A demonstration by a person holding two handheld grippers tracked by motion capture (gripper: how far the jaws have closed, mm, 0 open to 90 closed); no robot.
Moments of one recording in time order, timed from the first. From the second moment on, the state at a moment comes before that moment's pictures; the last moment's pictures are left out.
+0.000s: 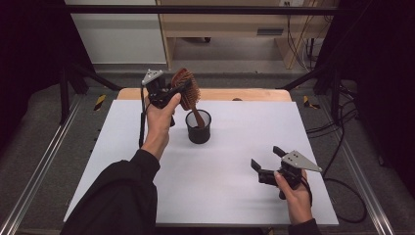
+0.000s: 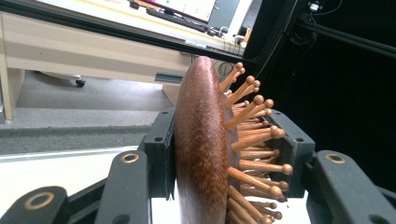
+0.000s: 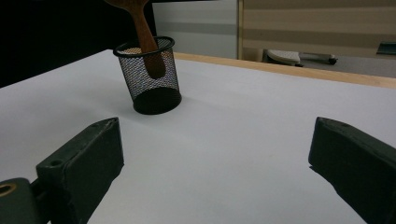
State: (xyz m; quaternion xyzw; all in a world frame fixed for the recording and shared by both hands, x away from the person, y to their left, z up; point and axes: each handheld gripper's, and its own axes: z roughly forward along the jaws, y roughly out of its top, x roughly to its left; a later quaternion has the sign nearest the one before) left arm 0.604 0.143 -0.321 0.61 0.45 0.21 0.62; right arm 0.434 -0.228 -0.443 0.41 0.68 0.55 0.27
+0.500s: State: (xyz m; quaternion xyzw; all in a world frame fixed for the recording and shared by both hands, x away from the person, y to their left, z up) left arm 0.605 0.133 -0.338 0.61 0.46 0.19 0.61; right arm 0.434 -0.228 -0.443 0.41 0.68 0.55 0.27
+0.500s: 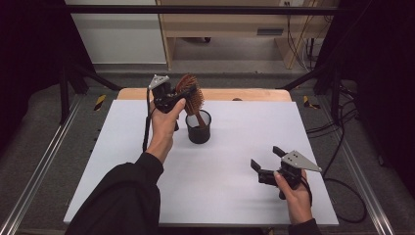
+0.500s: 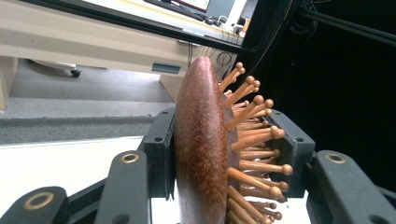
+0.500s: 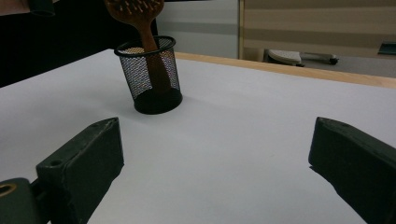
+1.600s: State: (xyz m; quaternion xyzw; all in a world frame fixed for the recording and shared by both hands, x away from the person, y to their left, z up) left arm 0.606 0.129 -0.352 0.62 0.46 0.18 0.61; right arm 0.434 -0.227 -0.444 0.41 0.68 0.55 0.26
